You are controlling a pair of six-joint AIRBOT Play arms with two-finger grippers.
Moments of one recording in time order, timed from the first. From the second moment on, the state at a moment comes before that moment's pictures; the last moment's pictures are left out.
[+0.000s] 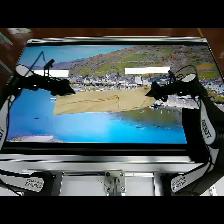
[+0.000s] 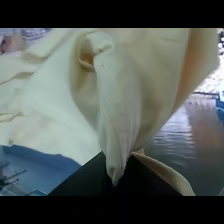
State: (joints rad) left arm -0.01 -1.62 1.45 0.87 -1.16 -1.34; right arm -0.13 -1.78 1.46 -0.77 1.17 1.42
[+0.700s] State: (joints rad) left arm -0.54 -1.87 1.45 0.38 -0.89 -1.23; right arm -0.16 -1.24 1.46 -0.86 1.52 1.48
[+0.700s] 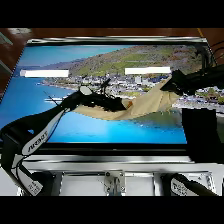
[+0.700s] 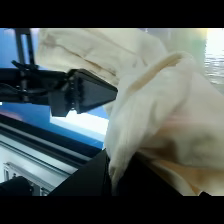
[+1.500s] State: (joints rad) left arm -0.21 -1.61 1.45 0.76 -0.78 -1.38; right arm 0.28 -1.40 1.46 -0.86 1.12 1.52
